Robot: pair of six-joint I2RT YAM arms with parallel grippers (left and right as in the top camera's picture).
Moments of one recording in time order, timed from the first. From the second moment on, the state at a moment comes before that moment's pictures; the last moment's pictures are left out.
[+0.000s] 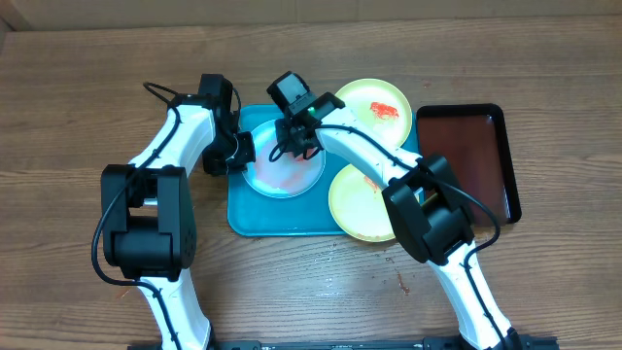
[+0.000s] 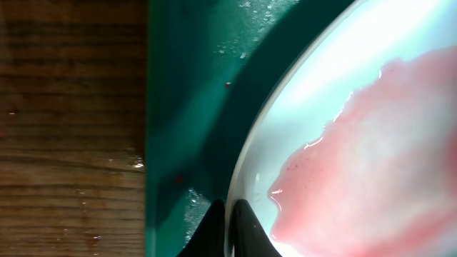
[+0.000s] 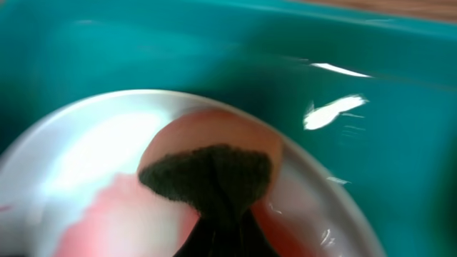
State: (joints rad) left arm -0.07 2.07 1.45 -0.92 0.14 -0.26; right arm 0.66 2.41 1.98 -0.72 -0.05 0.46
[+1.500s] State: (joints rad) left arm -0.05 2.07 1.45 -0.93 0.12 -0.26; right arm 0.67 2.41 1.99 -0.76 -0.15 0.58
